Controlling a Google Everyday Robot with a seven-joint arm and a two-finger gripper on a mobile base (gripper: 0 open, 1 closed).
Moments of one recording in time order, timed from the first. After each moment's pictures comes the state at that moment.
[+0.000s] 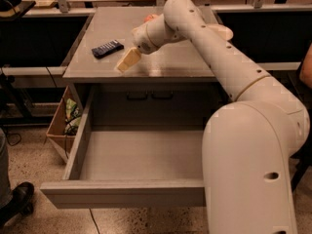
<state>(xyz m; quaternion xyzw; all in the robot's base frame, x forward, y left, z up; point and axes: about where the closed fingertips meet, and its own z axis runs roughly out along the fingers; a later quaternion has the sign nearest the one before) 0.801 0.094 0.855 -0.58 0.67 0.19 0.43</state>
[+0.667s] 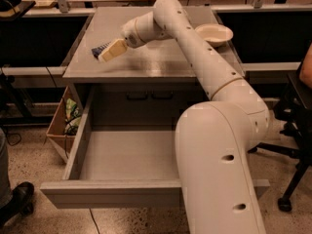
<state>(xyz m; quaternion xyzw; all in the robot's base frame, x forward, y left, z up) 0.836 0.147 0.868 -0.52 0.68 0.26 0.45</state>
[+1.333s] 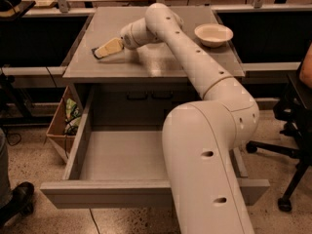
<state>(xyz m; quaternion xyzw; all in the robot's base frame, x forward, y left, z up) 0.880 0.150 0.840 -0.40 0.76 0.26 0.44</state>
